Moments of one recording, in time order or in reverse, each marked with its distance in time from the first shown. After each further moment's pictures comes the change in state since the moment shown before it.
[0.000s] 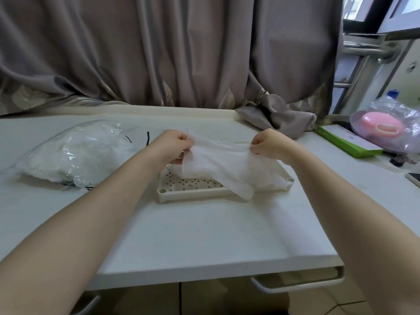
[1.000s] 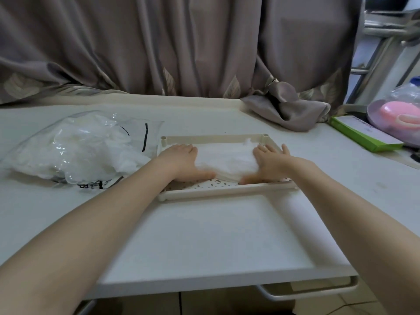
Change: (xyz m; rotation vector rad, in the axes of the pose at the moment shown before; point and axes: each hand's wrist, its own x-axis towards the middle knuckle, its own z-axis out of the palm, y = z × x) left_hand 0.028 -0.036 0.027 1.261 -0.223 0.130; right_hand 0.017 0.035 0.047 -0.536 -0.306 -0.070
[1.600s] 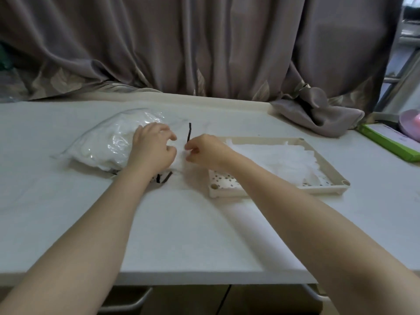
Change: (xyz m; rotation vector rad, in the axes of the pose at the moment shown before) left_hand -0.063 -0.125 0.018 -0.347 0.680 -0.199; right_hand 0.011 -0.220 -0.039 0.327 0.297 -0.438
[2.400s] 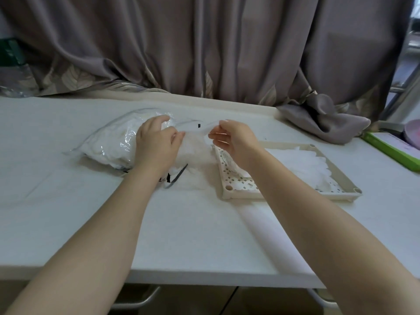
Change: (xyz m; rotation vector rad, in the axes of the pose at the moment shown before) left_hand -0.003 -0.008 -0.001 -0.133 0.223 -0.024; right_hand 0.002 0.014 -0.014 1.318 0.291 0.330
